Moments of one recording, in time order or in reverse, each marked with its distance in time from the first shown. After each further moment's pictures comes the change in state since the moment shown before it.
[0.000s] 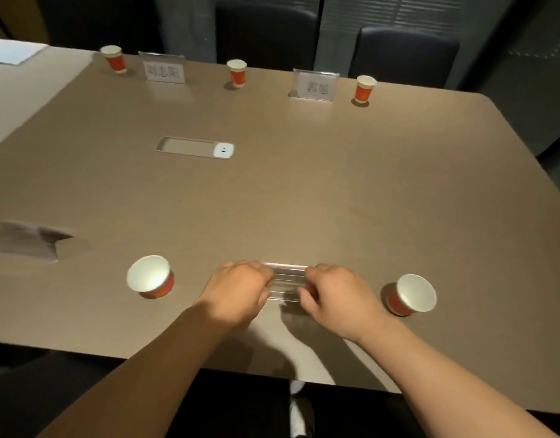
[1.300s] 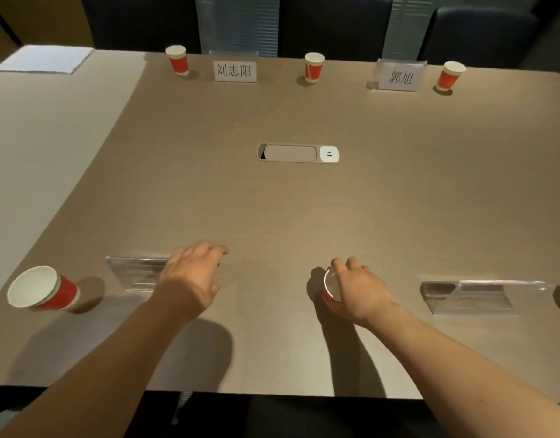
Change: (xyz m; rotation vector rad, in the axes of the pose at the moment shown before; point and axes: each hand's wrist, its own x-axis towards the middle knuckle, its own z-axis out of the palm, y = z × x) left_hand -0.084 -0.426 -0.042 0.030 -0.039 -0.186; right_hand 0.207 -0.238 0.129 -0.084 -0.176 0.362
